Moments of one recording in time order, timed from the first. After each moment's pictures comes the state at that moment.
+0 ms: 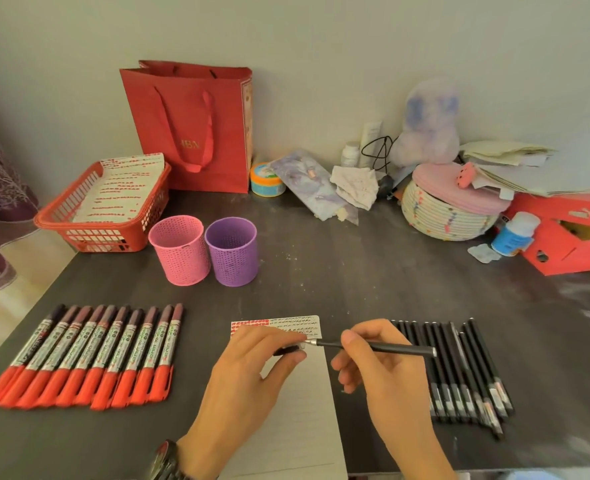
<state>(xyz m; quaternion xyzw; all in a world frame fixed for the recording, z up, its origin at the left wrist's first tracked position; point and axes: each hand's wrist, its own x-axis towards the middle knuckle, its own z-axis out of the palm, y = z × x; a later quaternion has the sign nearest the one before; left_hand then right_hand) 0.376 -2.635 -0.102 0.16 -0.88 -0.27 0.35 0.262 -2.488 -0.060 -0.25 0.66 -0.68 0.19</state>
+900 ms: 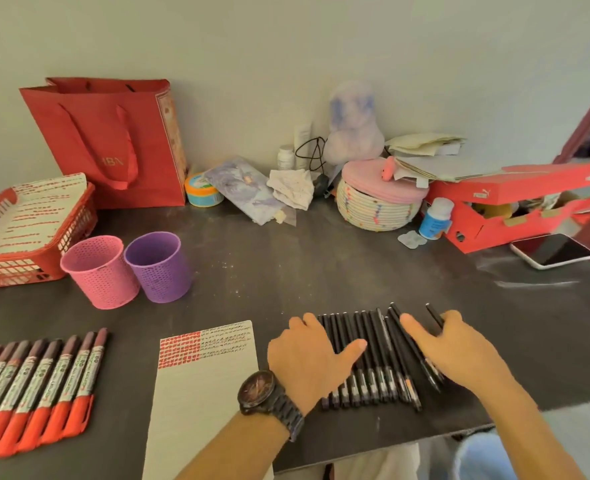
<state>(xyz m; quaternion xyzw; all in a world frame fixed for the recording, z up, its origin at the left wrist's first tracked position) 0.236 -2.532 -0.085 0.29 -0.95 -0.07 -0.02 0.104 -2.353 -0.072 -0.09 0.96 -0.20 0.17</state>
